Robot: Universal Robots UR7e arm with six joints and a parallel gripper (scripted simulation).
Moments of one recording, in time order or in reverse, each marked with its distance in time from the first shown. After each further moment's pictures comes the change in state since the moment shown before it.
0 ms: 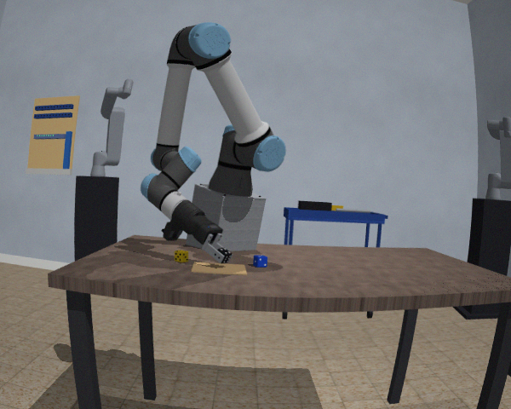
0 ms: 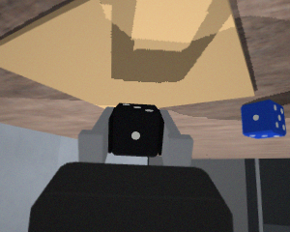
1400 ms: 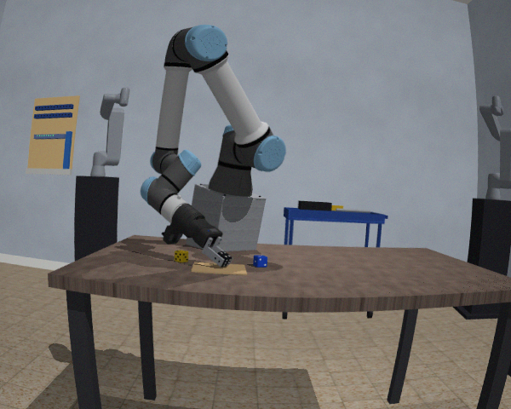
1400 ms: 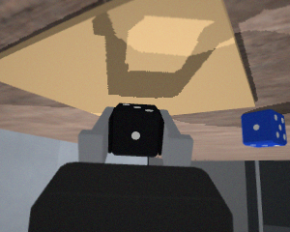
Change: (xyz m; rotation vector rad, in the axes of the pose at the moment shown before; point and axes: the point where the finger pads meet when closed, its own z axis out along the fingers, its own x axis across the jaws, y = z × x) arm 0.000 -0.008 0.004 -0.001 0.001 0.001
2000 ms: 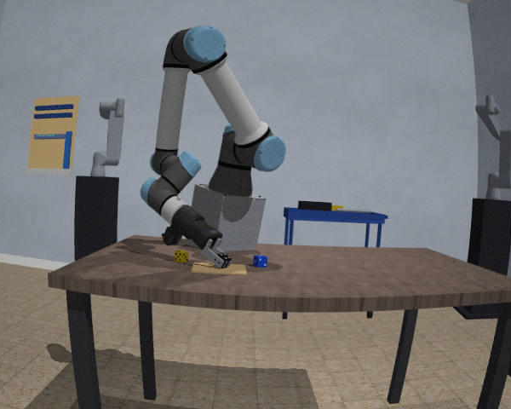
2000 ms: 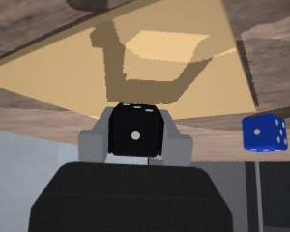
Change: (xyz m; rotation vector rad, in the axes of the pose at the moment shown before) arm 0.000 -0.004 0.002 0.001 -0.001 -0.001
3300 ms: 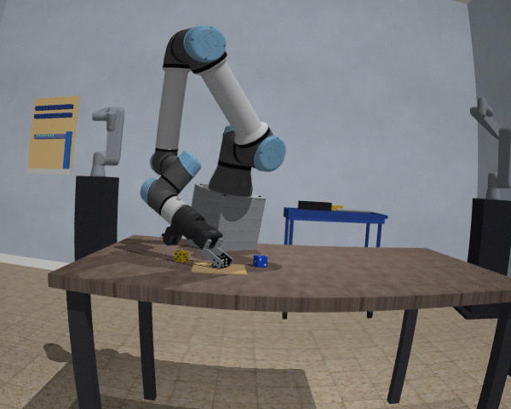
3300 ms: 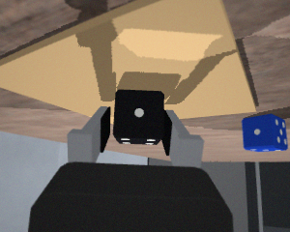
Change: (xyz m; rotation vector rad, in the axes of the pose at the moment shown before) arm 0.000 0.000 0.000 0.000 0.000 0.000
